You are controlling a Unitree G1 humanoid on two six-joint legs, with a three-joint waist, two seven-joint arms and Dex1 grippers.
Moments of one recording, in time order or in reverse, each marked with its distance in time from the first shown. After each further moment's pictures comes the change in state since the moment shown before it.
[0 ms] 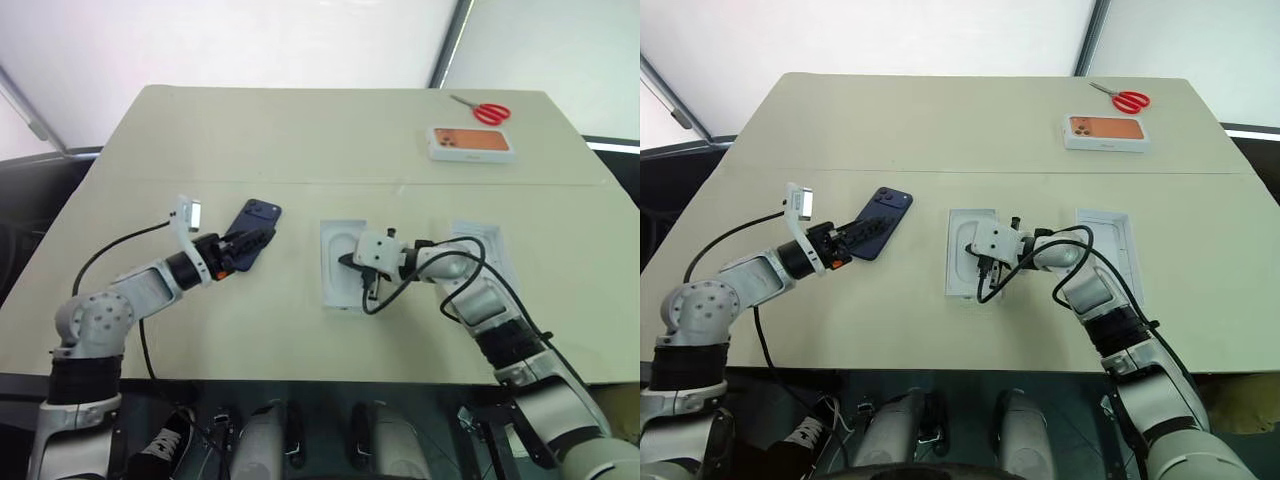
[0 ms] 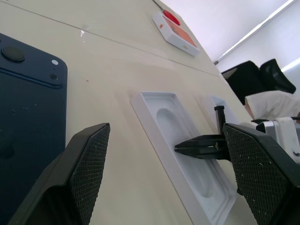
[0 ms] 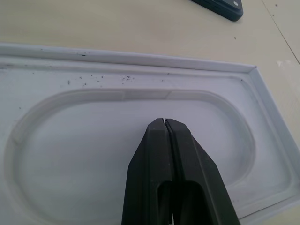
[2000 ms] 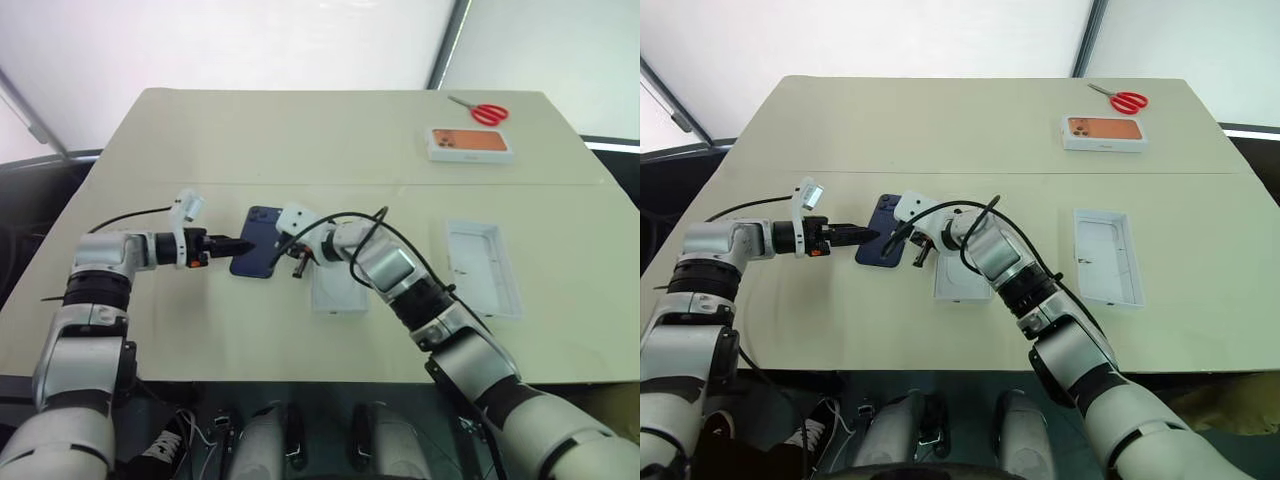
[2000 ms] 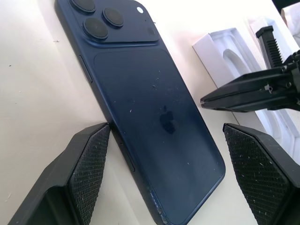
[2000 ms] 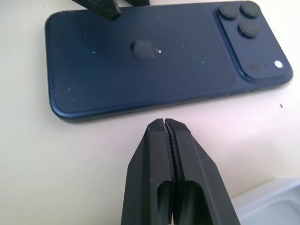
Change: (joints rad) left arm -0.458 0.082 -0.192 0.843 0.822 -0.110 -0.816; right arm -0.320 0.378 0.122 0.164 -0.028 0.593 -0.097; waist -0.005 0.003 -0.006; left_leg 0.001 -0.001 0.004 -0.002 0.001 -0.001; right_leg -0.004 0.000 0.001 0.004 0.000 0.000
